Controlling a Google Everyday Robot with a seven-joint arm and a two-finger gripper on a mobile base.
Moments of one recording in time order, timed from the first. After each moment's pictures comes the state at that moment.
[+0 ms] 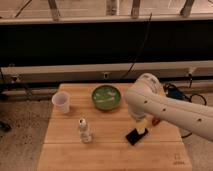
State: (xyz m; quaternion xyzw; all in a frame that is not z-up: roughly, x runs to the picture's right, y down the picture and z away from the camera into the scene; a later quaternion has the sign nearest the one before) arm 0.136 0.133 0.689 -0.25 0.00 -0.16 0.95
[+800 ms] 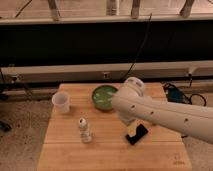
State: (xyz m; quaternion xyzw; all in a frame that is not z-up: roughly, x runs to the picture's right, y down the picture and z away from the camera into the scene) arm 0.091 0.149 0.687 -0.26 -0.02 -0.20 0.94
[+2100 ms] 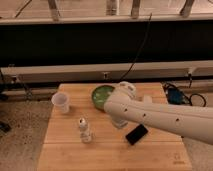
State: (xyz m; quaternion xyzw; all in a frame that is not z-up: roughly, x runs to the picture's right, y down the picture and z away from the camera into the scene) arm 0.053 0.172 0.690 -0.27 -0.07 -0.24 0.93
